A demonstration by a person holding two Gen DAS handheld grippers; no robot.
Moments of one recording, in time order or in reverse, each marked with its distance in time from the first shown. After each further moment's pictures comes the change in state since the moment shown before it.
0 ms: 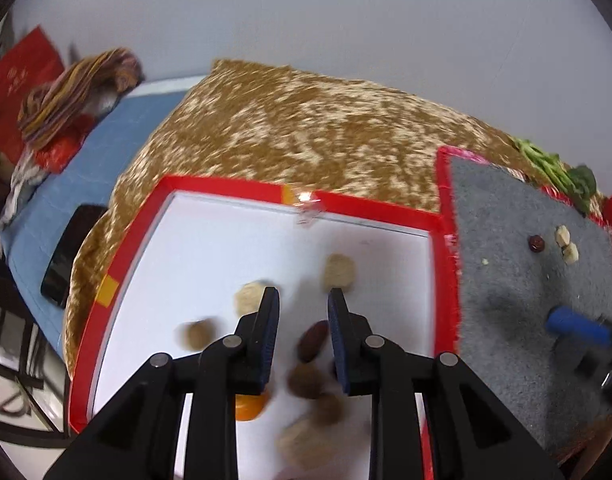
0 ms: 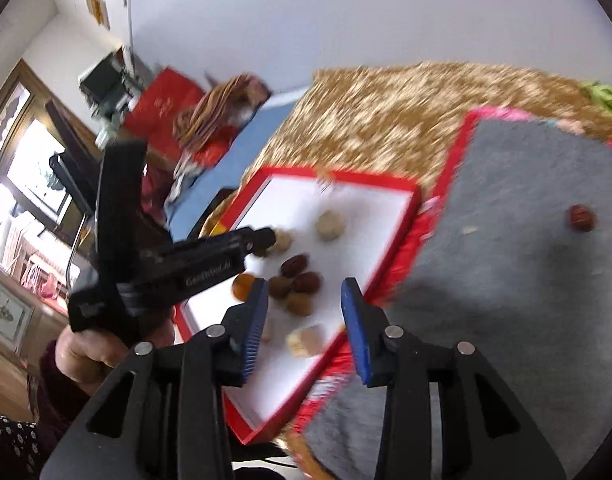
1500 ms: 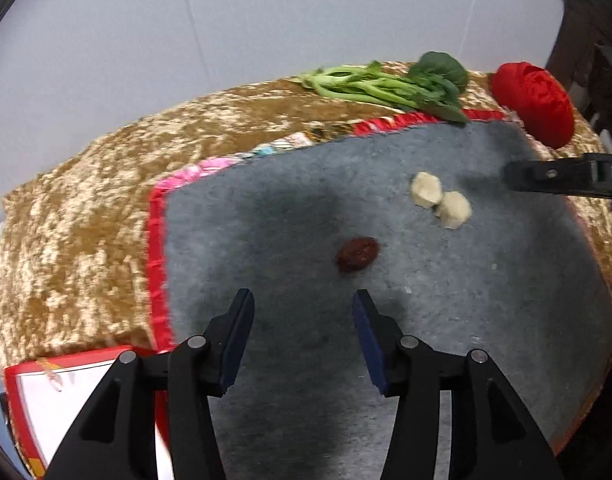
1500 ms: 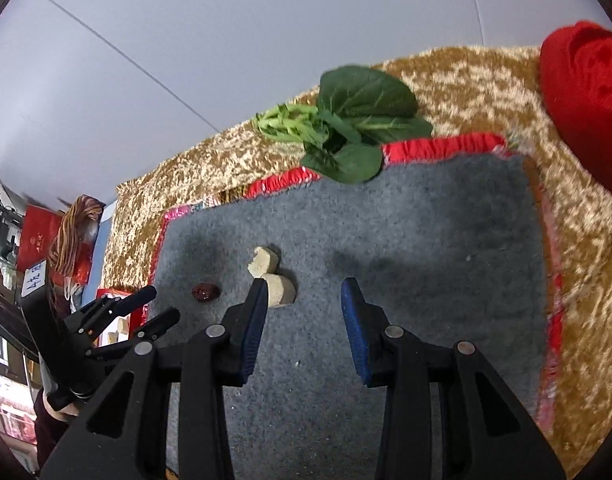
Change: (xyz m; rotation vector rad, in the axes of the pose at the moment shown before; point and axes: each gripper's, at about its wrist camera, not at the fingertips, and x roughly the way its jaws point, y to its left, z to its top) left arm 0.041 -0.189 0.033 0.512 0.037 -0.297; right arm -0.133 -0.212 0.028 0.397 -0.049 -0.357
